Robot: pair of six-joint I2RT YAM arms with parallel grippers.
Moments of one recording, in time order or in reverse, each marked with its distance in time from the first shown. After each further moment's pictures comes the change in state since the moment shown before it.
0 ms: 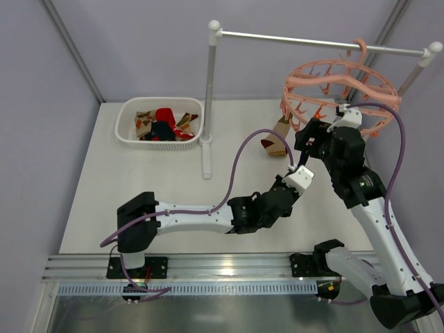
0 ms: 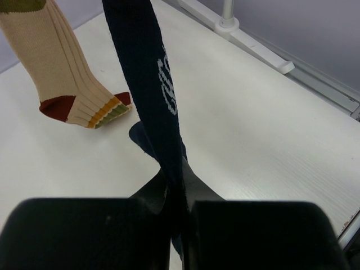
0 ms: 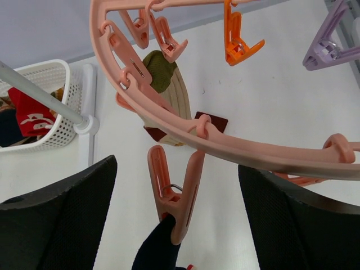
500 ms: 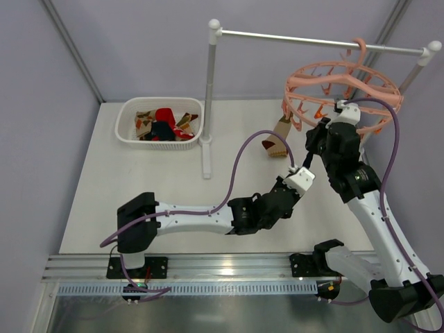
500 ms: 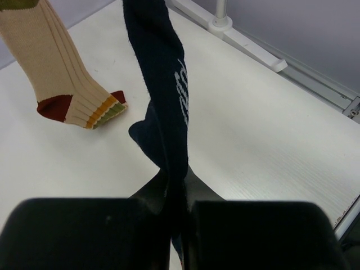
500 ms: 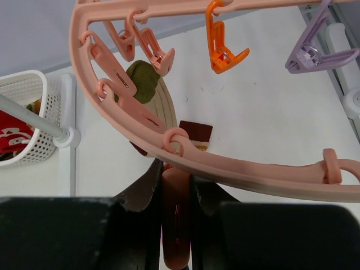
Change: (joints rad) left arm -0.006 0.000 0.000 0.000 0.011 -0.007; right arm 0.000 0.057 0.008 0.032 0.072 -0.020
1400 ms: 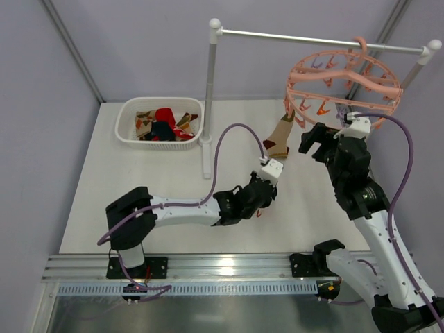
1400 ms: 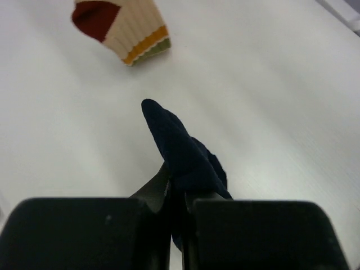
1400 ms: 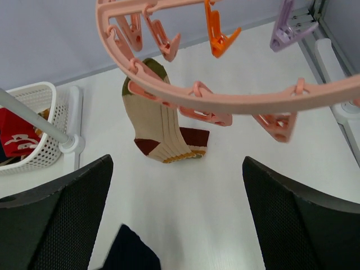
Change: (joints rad) left arm 0.114 -0.053 -0.214 -0.008 0.058 -0.169; right arm 0.000 -0.125 -0.063 0.031 0.024 -0.016
